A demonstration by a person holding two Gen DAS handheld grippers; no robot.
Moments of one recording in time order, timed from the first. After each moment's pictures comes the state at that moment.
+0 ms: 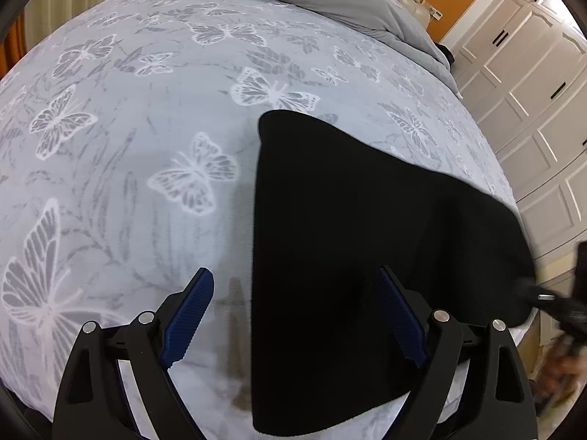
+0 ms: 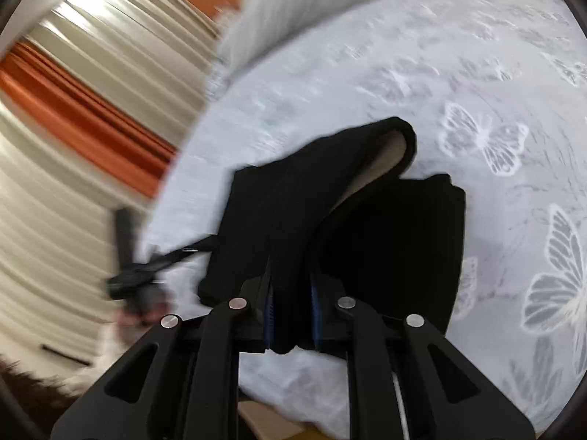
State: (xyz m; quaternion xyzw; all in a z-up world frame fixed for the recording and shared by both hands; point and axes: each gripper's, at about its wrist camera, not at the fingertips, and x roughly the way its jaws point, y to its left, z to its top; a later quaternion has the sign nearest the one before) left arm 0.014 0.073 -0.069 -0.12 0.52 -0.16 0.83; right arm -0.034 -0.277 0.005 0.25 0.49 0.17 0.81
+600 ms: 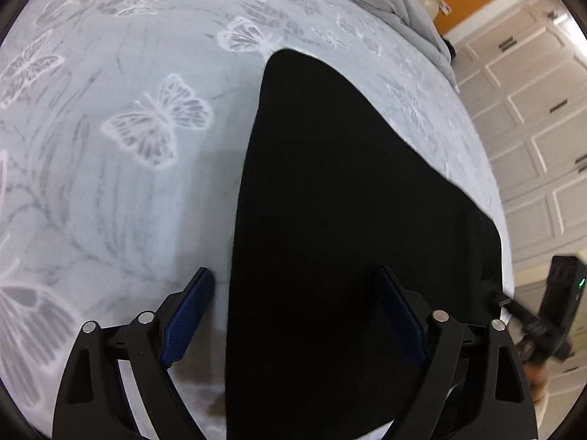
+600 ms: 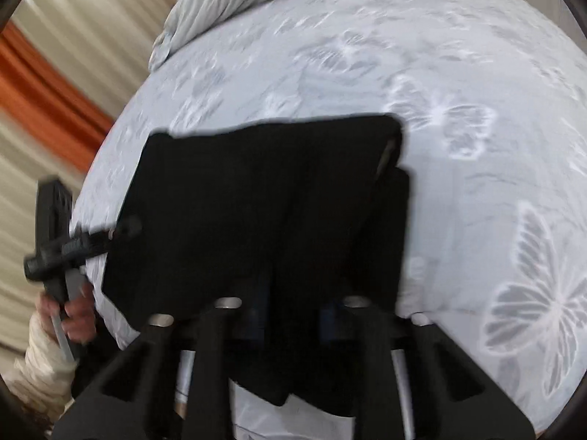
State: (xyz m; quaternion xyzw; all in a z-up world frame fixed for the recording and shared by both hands) left arm 0.024 0.058 -0.104 -0.19 0.56 -0.19 0.78; right arm -0.002 -0.255 -0.035 0.16 0.53 0.13 0.82
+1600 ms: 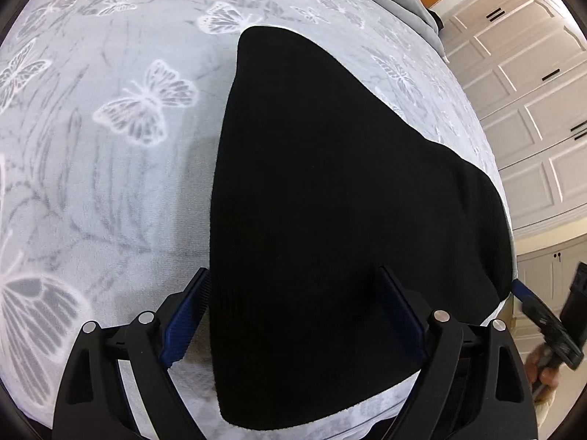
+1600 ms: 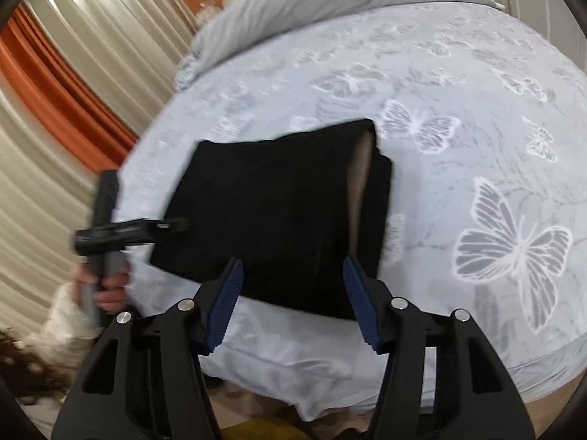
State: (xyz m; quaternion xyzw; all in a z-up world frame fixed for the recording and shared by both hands) left arm 0.009 0.055 -0.101 -0.14 0.60 -0.22 0.76; right arm -0.086 -0.260 0.010 0.17 0.49 0.15 0.84
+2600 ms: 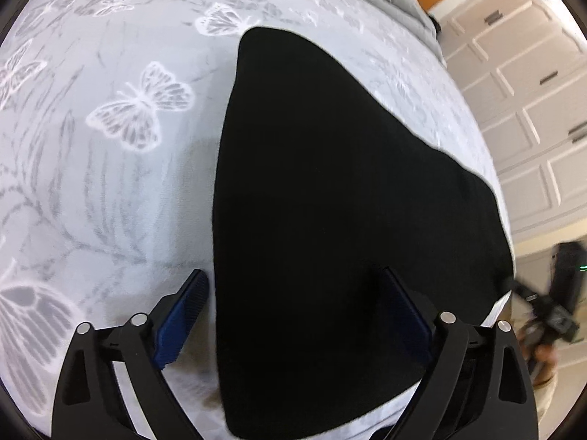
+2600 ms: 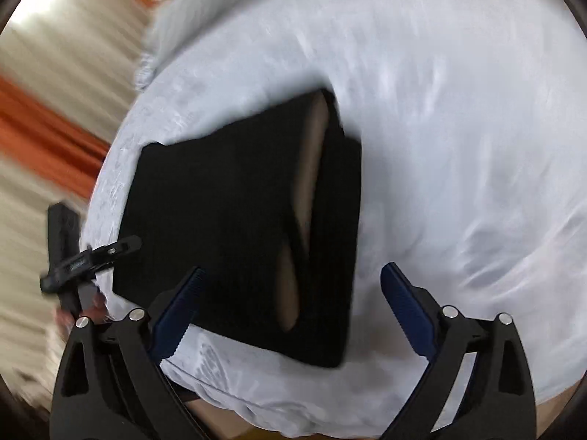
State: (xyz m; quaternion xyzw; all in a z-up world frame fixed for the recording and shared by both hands) left arm 0.020 0.049 -0.110 -0.16 0.58 -0.22 0.77; right arm -0.029 -0.290 -0.079 0.28 0.57 0.08 0.77
